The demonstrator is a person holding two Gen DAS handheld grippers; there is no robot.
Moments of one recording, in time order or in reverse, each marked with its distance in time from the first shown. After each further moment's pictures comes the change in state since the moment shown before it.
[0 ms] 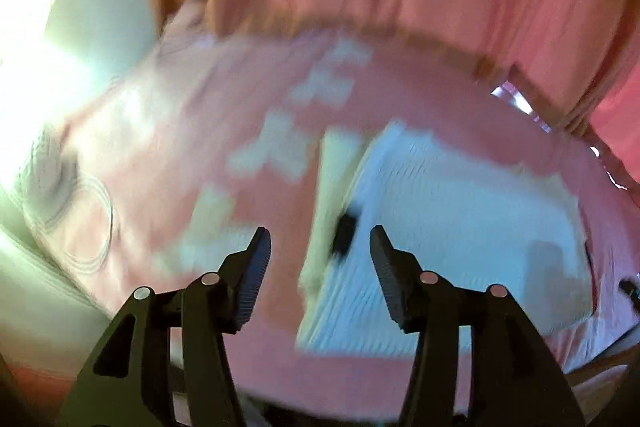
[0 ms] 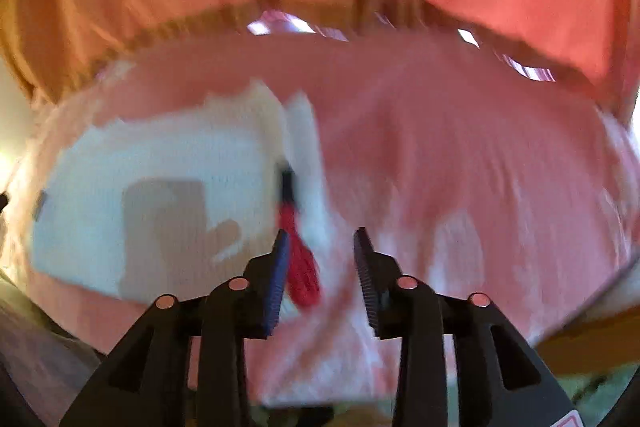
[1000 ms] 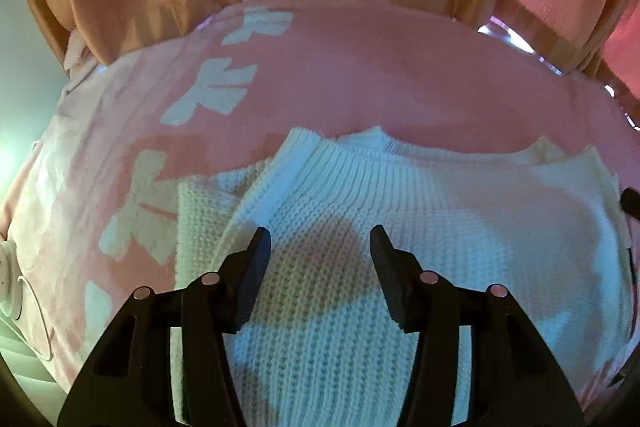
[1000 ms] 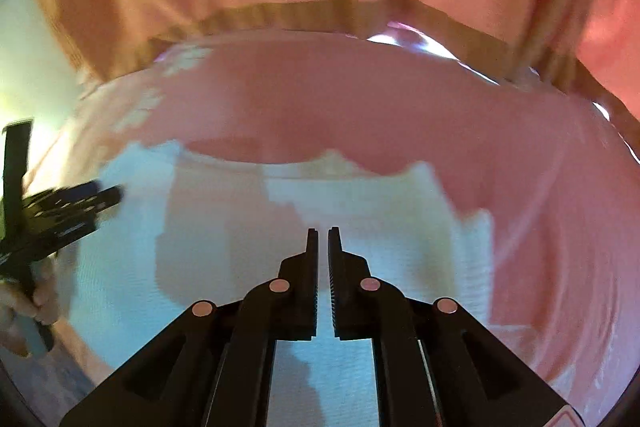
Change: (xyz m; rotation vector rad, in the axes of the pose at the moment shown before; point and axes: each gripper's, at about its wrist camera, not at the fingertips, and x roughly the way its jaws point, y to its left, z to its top) left arm 0.136 -0.093 0.036 0.183 0.132 -0.013; right arm 0.107 0.117 0.081 -0.180 0.038 0.228
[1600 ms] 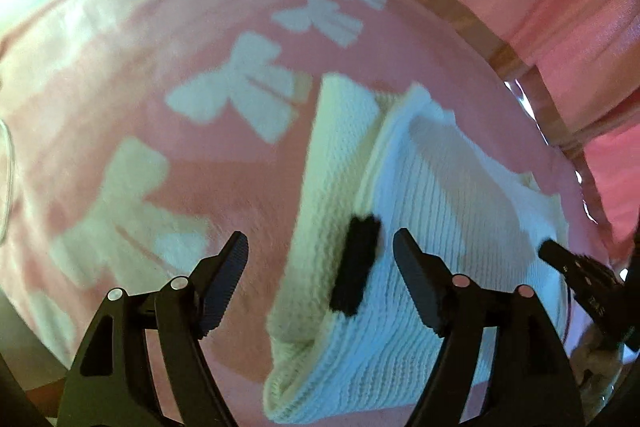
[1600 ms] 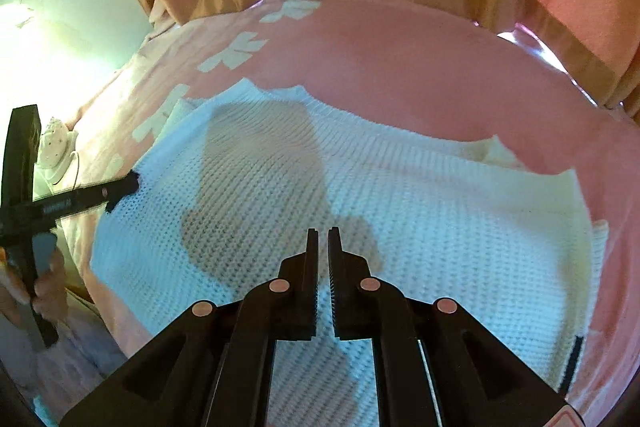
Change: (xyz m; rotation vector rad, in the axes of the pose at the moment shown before) left arm -0.015 0.112 -0.078 -0.378 0.094 -0.219; right arm 0.035 0.095 -0.014 -0.152 0.104 0.148
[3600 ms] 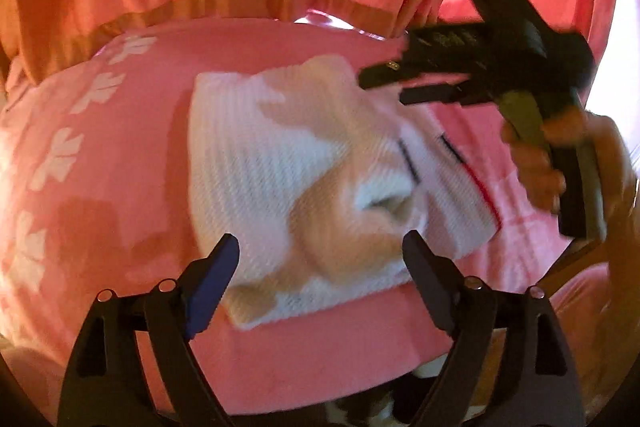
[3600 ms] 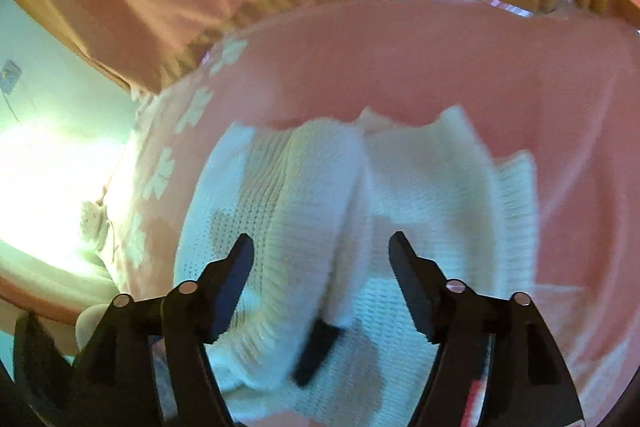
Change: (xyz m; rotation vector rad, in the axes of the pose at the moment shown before) left arm -0.045 -0.212 -0.131 0.564 -0.097 -0.091; right arm -0.038 -0.138 -0.032 0.289 -0.004 0.169
